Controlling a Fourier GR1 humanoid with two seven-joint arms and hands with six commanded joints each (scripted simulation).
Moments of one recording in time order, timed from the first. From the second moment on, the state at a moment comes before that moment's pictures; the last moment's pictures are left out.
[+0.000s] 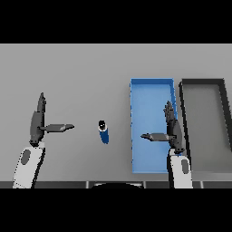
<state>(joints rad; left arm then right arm) -0.11 0.43 -0.16 -1.48 0.24 0.26 0.01 0.00 0.00 0.00 -1.57 0.00 0.00 0.00</state>
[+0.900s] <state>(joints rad) -0.06 0.67 -0.26 -1.56 0.30 -0.19 -0.13 0.11 -0.11 0.12 -1.71 0.18 0.04 -0.05</state>
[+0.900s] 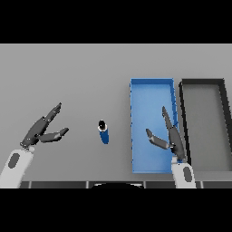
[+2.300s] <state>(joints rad) -0.22 0.25 -0.54 -1.35 0.09 -0.22 -0.13 0.14 -0.11 0.12 -1.75 0.17 0.05 -0.05</state>
